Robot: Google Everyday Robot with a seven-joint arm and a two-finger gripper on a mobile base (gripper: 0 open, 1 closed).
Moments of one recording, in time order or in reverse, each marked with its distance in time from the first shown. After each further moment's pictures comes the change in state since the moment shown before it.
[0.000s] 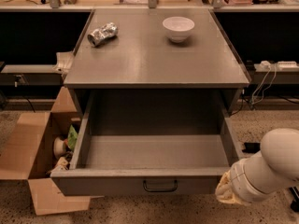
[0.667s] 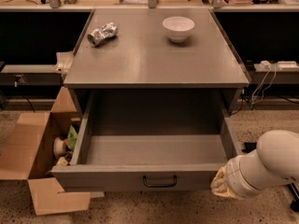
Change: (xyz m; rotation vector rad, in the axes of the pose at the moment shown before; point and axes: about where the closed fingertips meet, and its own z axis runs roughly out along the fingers) arm 0.001 -0.022 0.014 0.064 -0.025 0.017
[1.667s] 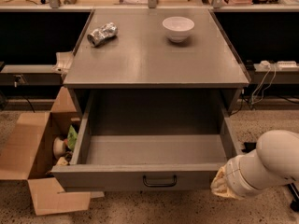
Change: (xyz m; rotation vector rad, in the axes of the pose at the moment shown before) arm 0.000 -0.002 0.000 0.006 -0.001 0.003
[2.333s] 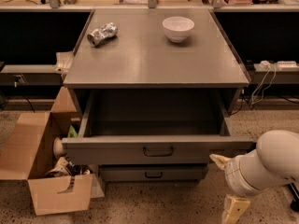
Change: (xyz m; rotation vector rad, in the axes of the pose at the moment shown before) arm 0.000 0.000 0.000 0.000 0.000 0.000
